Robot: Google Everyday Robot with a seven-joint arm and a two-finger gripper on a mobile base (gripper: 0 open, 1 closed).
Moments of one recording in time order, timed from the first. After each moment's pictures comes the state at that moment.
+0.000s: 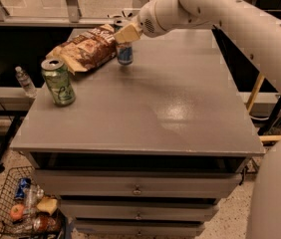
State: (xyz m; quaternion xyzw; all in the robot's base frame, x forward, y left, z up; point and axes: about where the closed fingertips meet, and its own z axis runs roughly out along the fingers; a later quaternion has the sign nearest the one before) arm 0.750 0.027 0.947 -0.44 0.74 0.17 0.47
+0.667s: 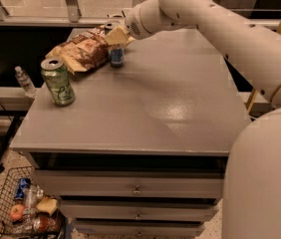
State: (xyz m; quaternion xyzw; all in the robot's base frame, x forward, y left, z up) arm 0.774 0.060 0.928 -0.44 0.75 0.17 0.47
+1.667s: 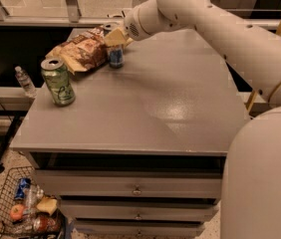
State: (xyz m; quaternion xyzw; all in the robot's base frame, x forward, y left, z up) arm 0.774 0.065 0.924 -0.44 0.75 0.17 0.47
